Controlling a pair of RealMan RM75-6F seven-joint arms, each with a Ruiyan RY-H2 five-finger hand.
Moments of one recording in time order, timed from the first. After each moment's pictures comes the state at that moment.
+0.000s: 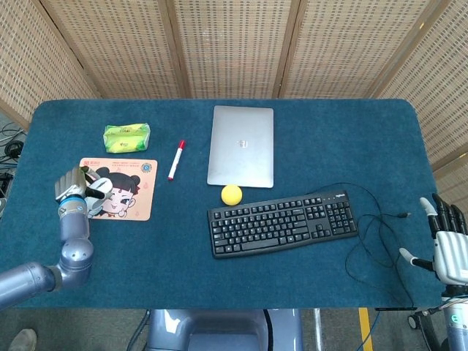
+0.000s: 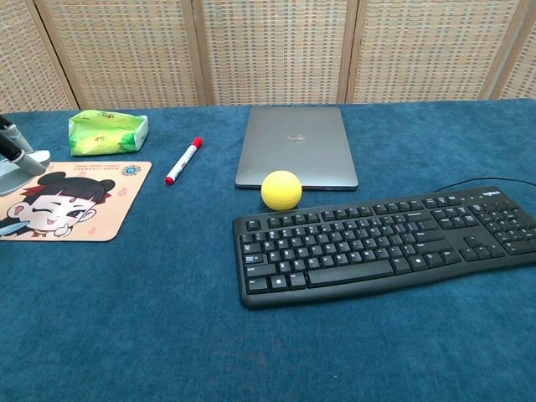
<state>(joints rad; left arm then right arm) -0.80 -1.44 -0.48 -1.43 -0.06 1.16 0.73 0.09 -1.17 0.14 -1.50 -1.41 1.47 0.09</state>
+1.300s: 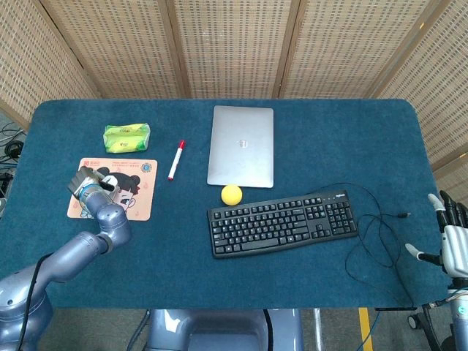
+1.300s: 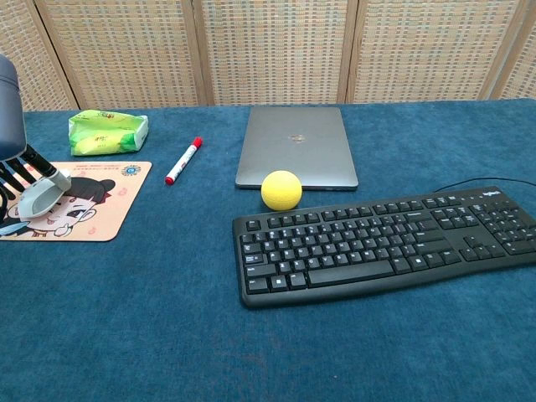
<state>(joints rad) -0.98 -1.80 -0.74 -0.75 -0.20 1.08 0.95 0.11 -1.18 0.16 -1.44 -1.35 1.39 0.18</state>
